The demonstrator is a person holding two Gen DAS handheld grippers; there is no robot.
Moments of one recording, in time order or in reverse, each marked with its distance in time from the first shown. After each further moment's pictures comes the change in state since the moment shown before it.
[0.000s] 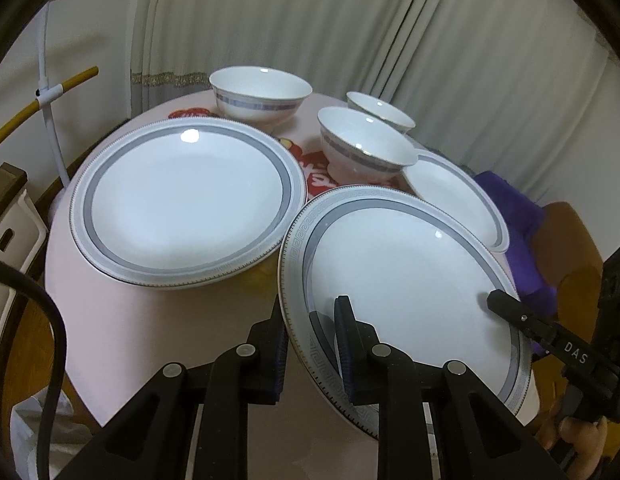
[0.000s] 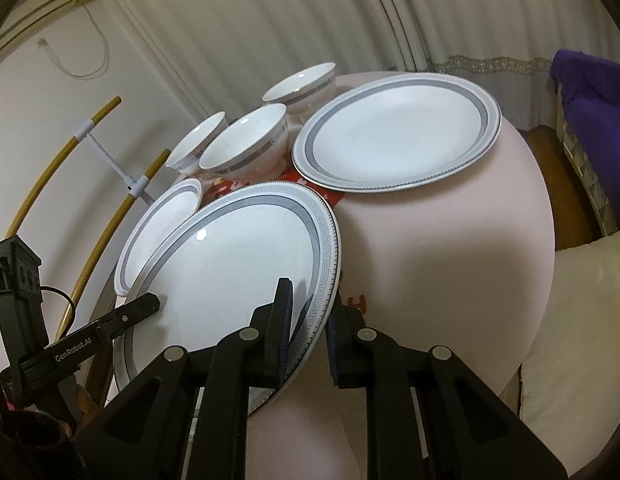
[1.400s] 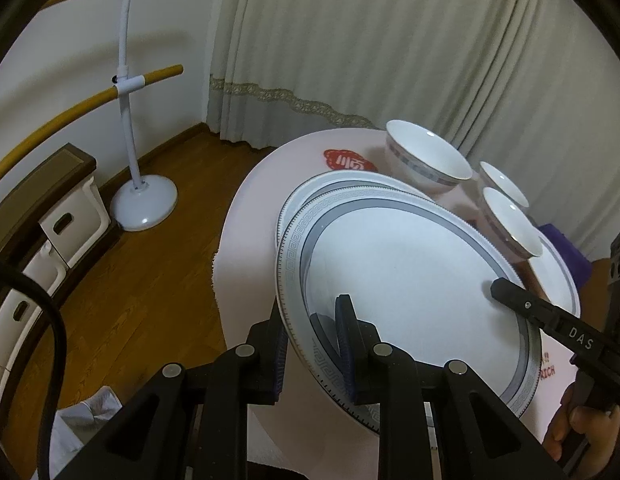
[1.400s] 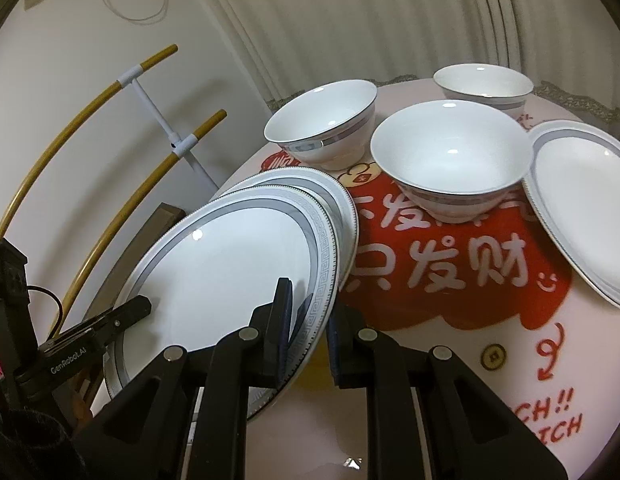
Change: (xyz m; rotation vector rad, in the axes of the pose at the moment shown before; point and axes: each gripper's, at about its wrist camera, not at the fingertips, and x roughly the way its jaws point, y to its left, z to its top) left arm -0.017 0.125 0.042 -0.146 -0.077 0.185; right arm 0.114 0.136 0.034 -0.192 0.095 0.113
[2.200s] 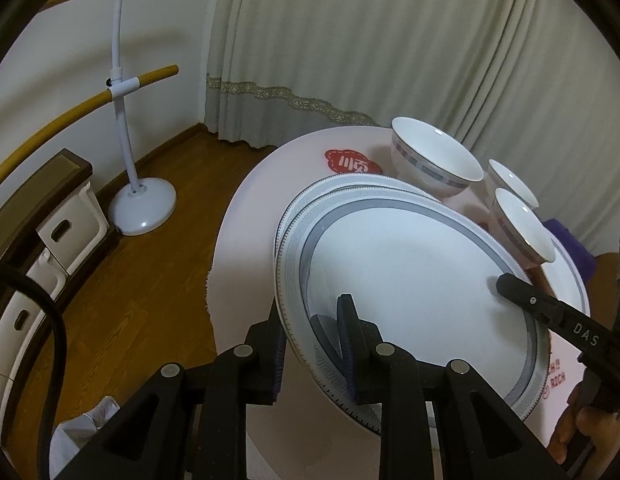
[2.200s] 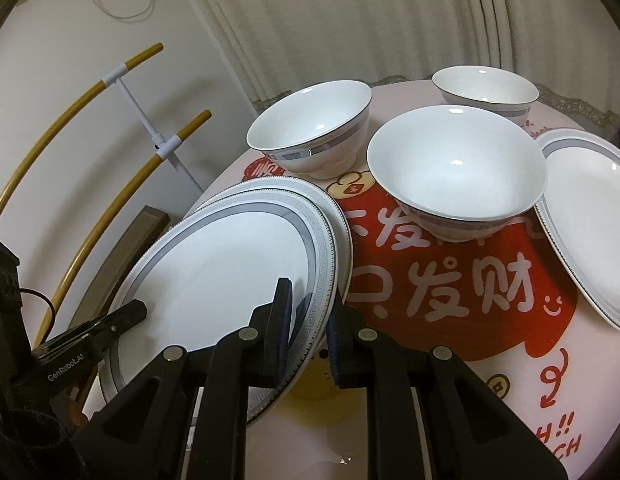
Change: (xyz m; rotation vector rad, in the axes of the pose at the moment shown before) left arm 0.033 0.003 0.017 0.030 0.010 -0.002; right arm 0.012 0.007 0.011 0.010 -0.004 -0.067
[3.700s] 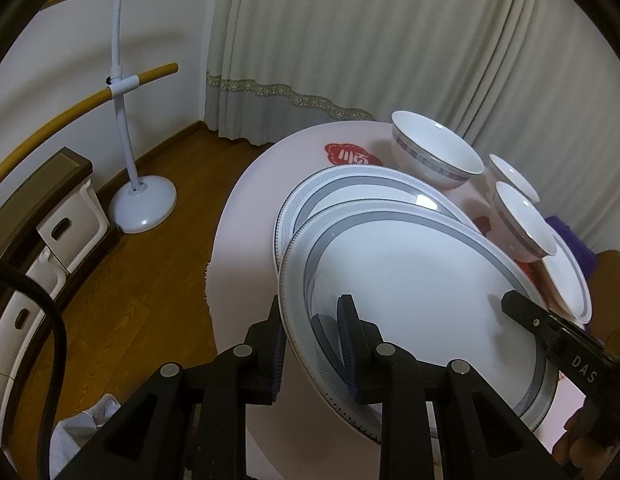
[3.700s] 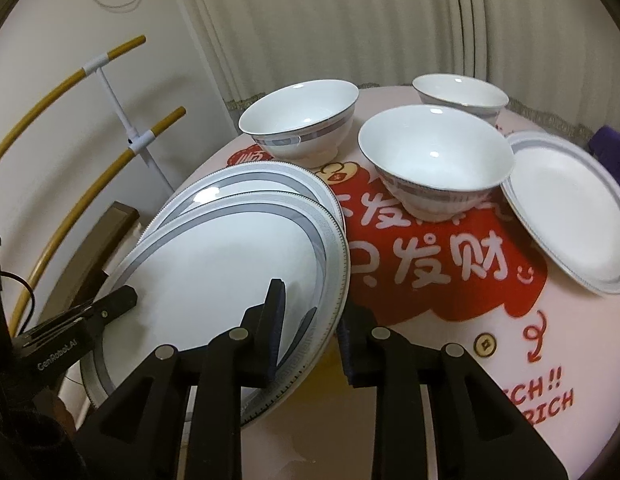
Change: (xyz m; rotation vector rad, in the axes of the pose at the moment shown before) left arm 0.002 0.001 -0.002 0.009 0.004 0.003; right arm -0.006 0.020 -0.017 -0.022 -0.026 -0.132
